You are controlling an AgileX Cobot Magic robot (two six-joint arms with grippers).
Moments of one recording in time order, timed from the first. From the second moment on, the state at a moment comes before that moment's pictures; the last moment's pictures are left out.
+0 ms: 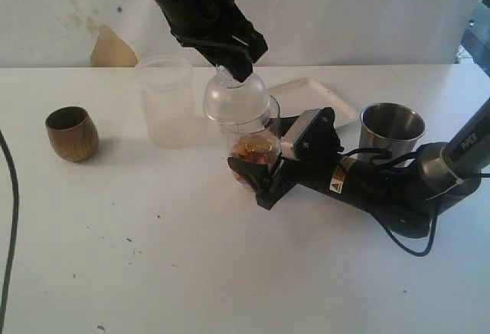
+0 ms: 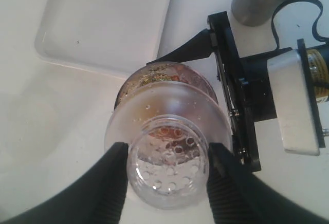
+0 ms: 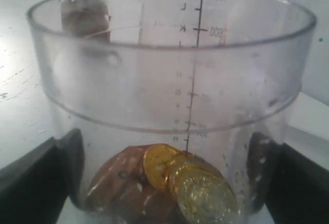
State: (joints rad) left arm -0.65 1.95 -2.02 -0.13 1.23 0.27; right arm 0.18 2.19 -0.88 -0.68 -1.20 0.04
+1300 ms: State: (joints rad) left arm -0.65 1.99 -2.01 -0.14 1.21 0.36; right arm 0.19 2.19 -0.88 -0.67 -1.20 0.01
